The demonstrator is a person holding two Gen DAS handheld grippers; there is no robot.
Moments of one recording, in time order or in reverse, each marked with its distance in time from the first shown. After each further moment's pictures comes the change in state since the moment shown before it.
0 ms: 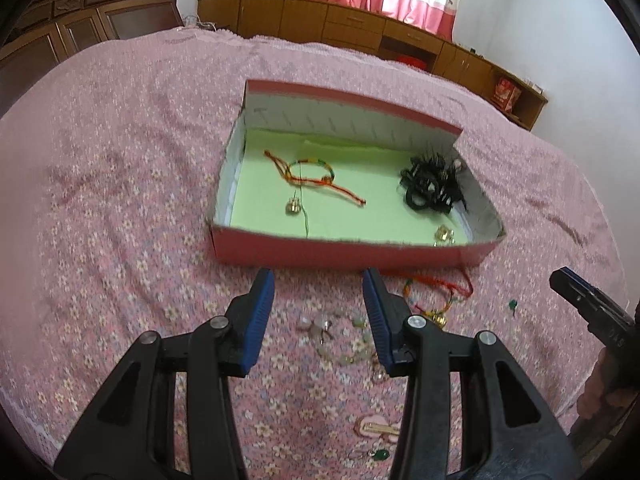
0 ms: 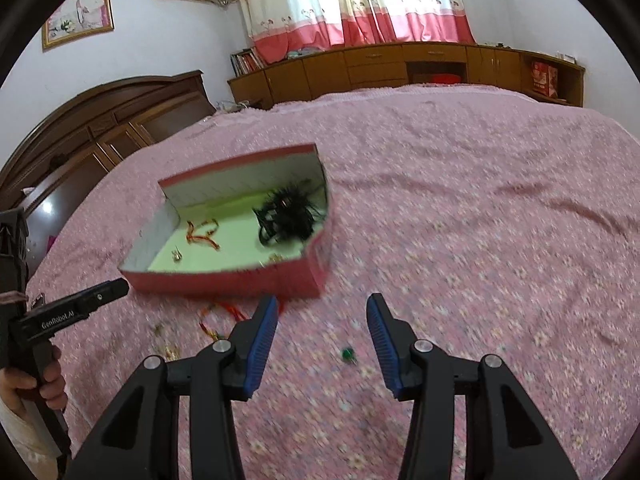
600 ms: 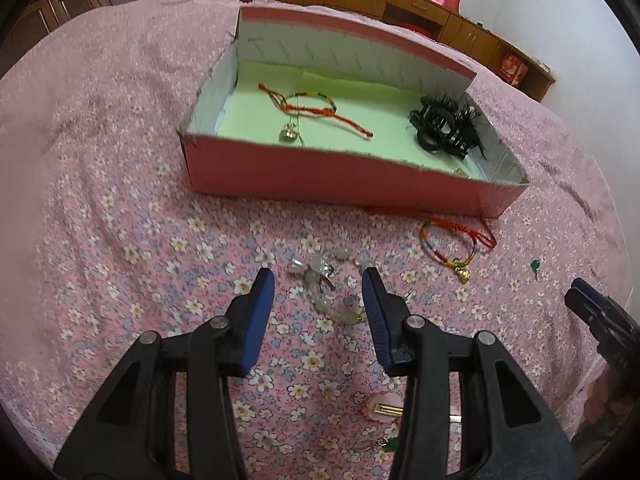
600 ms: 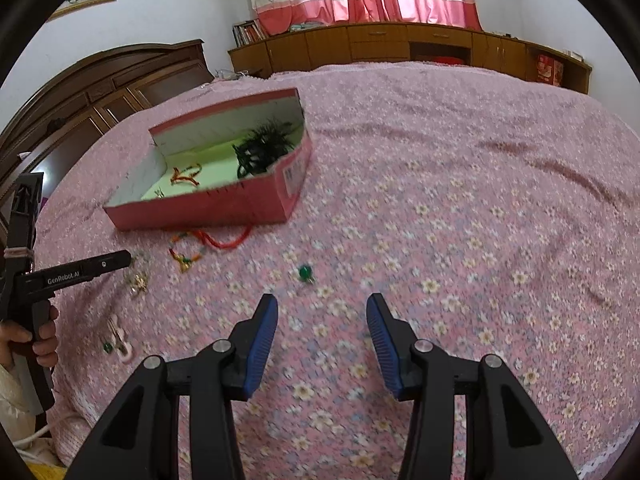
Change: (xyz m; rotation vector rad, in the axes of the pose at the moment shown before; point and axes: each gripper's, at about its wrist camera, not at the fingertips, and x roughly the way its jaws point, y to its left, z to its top) left arm 0.036 0.000 -0.031 -0.018 0.116 -0.007; right arm -0.002 -0.023 -0.045 -0.046 0.098 -0.025
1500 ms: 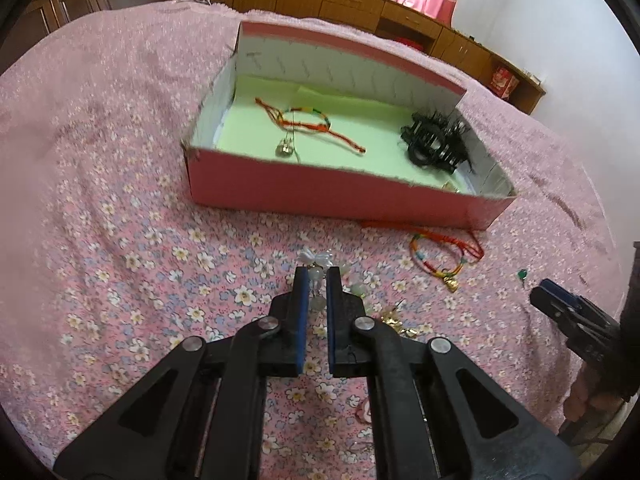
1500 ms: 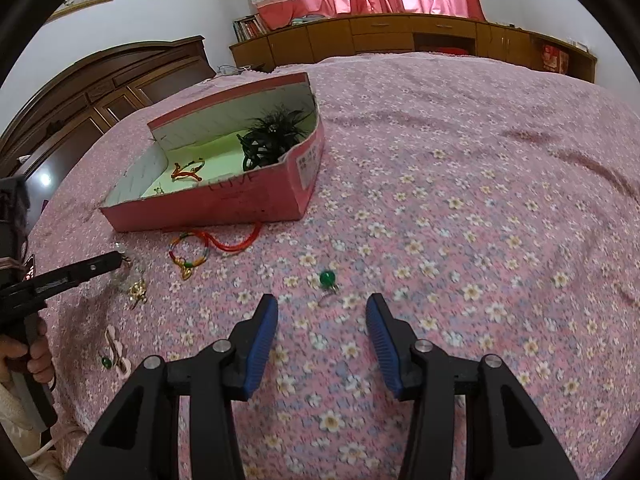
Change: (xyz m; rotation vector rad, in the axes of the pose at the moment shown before) left arm -0.018 0.002 0.001 -0.004 -0.059 -0.035; right arm 0.030 0.014 0.008 0.015 0.016 0.026
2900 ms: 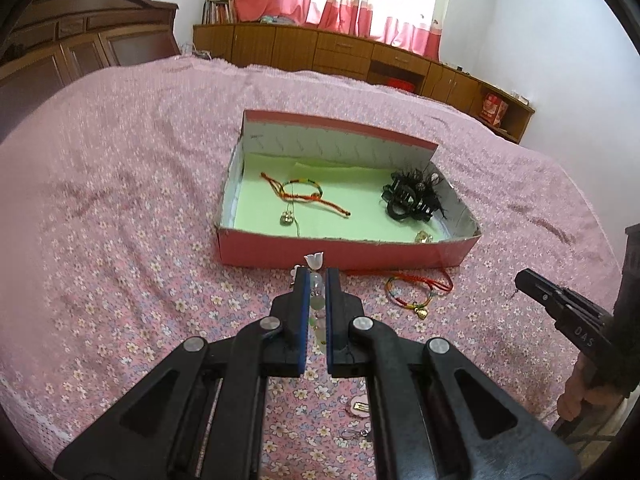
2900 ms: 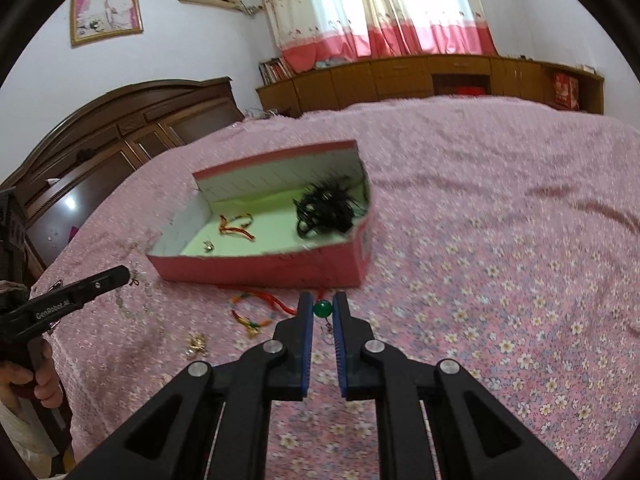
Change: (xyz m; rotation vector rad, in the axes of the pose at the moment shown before) left arm -0.062 -0.018 0.012 0.065 -0.179 0.033; right arm -0.032 0.036 0.019 -0.020 -0.182 0.091
